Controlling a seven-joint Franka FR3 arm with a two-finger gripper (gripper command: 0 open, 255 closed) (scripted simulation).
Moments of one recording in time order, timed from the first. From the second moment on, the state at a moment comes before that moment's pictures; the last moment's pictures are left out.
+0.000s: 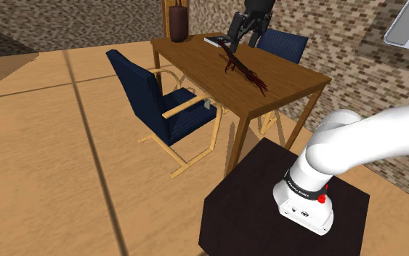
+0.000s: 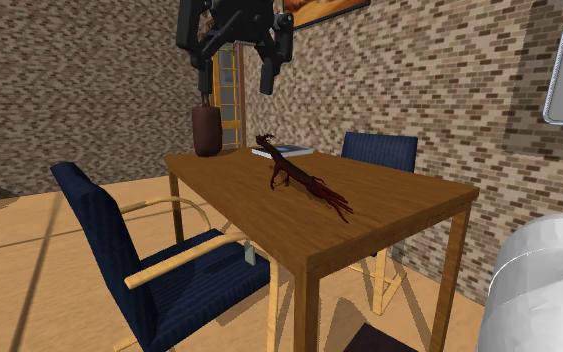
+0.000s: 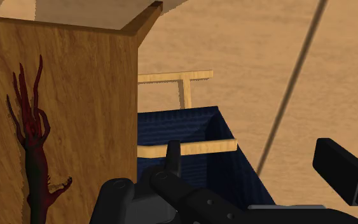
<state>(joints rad) -0.01 -0.79 0.04 -2.26 0.00 1.68 0.14</state>
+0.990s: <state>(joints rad) -0.08 -0.52 -0.16 -2.24 -0.08 1.91 -0.04</state>
